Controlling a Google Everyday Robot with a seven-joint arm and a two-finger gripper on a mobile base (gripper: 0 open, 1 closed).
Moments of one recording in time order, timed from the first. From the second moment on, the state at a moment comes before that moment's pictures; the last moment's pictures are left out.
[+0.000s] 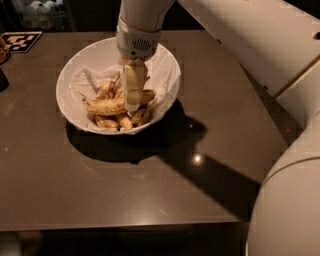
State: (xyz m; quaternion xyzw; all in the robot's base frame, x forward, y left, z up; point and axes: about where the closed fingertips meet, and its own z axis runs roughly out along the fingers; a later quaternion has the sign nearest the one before) arm 0.573 0.068 0.927 -0.77 0.62 0.07 0.13
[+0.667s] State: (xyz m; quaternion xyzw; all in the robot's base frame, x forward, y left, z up) arm 0.567 0.067 0.899 -0.76 0.63 0.10 0.11
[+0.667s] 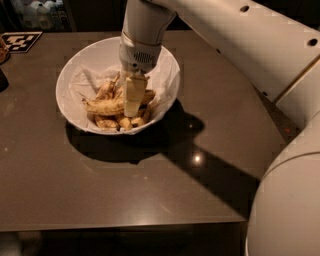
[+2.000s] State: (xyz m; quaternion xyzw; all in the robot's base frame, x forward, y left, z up) arm 0.567 0.069 0.889 -0.76 0.63 0.11 0.10
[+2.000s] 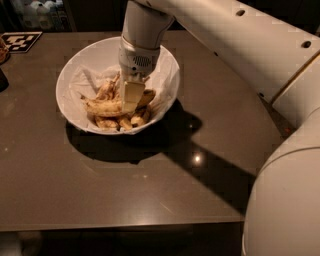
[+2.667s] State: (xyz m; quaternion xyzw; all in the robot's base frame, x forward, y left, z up) arm 0.563 0.068 0.900 -0.76 0.63 0.10 0.13
